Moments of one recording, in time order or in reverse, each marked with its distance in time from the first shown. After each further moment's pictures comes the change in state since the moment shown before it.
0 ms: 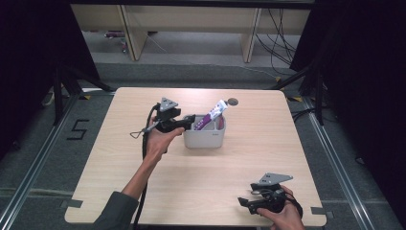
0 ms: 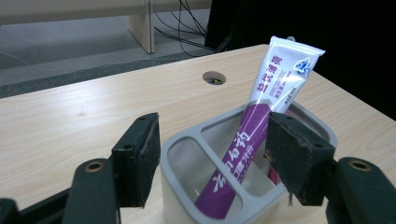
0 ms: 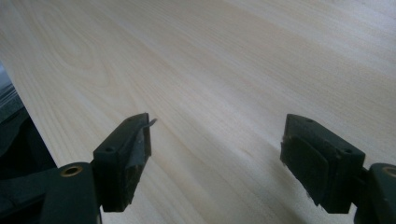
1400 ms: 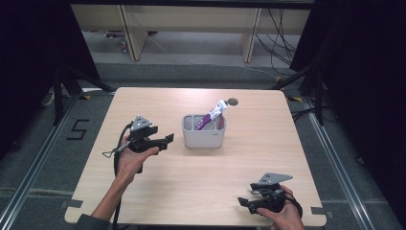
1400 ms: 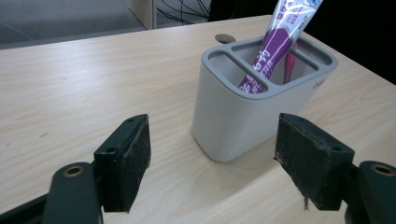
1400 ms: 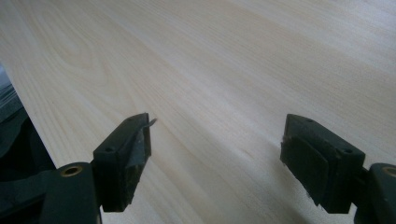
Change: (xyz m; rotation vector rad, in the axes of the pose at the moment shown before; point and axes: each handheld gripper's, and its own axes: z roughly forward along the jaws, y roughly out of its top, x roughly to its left) left arm 0.031 -0.052 -0.062 0.056 -0.017 -0.018; right arm 0.001 0.000 0.001 0.007 0.002 0.024
